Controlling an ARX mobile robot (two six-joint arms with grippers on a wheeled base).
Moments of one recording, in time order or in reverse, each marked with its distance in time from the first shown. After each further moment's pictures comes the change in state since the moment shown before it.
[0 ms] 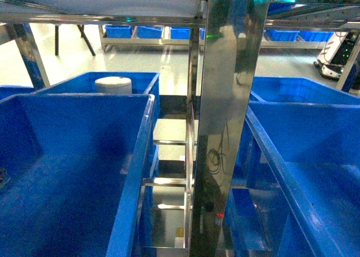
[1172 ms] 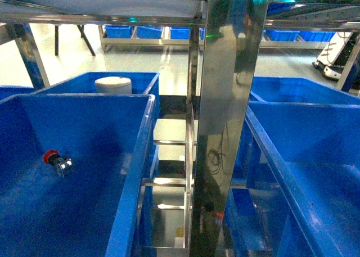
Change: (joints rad) left arm 0.100 -0.340 -0.051 -0.256 0.198 -0.183; right arm 0.000 0.000 0.000 0.000 0.000 0.000
